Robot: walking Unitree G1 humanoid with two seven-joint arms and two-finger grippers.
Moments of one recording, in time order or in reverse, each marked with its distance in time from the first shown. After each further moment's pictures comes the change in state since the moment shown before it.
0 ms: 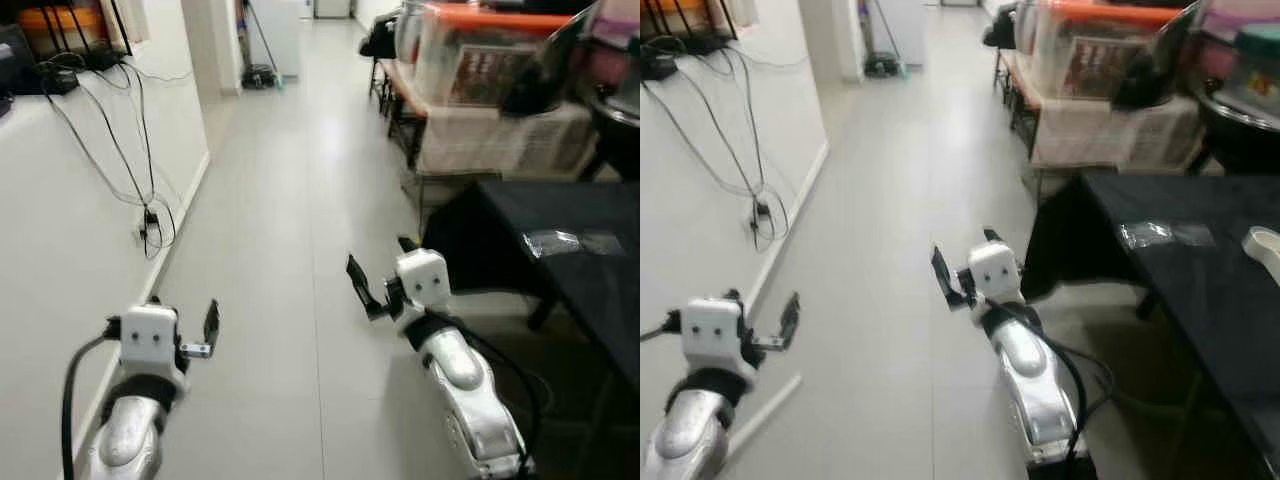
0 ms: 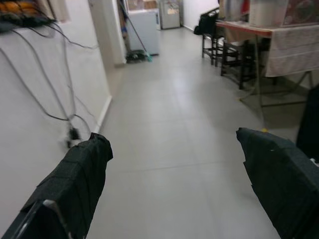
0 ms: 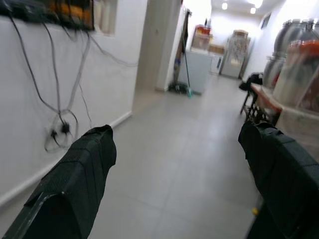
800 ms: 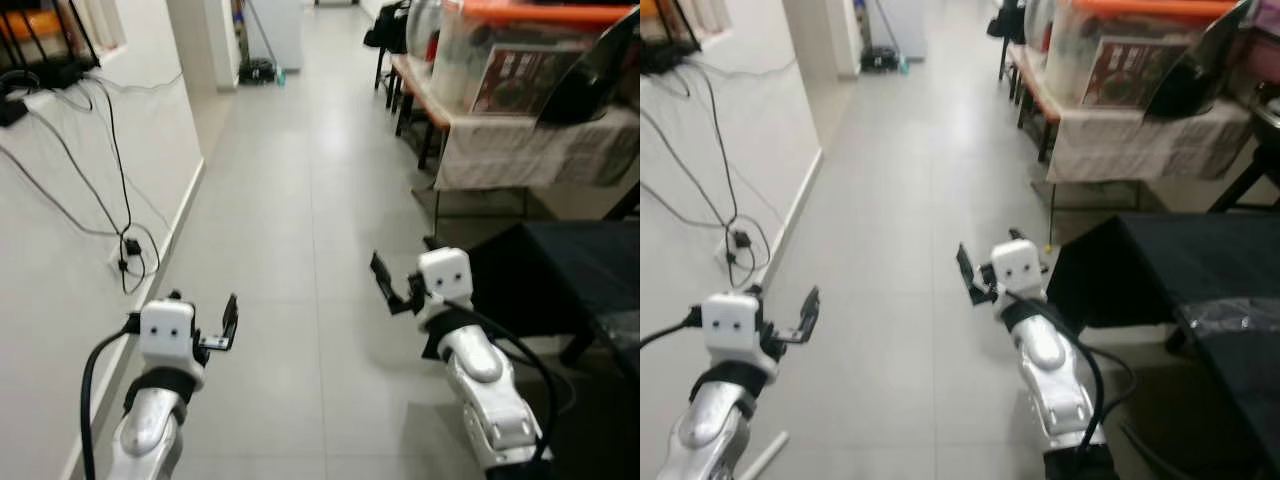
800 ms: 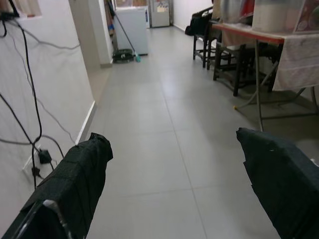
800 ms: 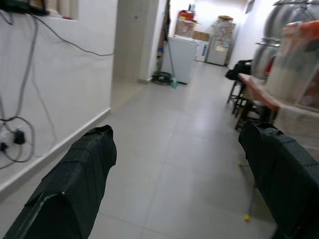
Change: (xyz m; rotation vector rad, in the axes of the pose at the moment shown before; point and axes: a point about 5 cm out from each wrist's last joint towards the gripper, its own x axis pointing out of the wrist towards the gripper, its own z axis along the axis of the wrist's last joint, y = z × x) left arm 0.003 0.005 0.000 0.004 -0.009 0.019; right arm 0.003 -0.005 -0.001 0.030 0.002 -0.051
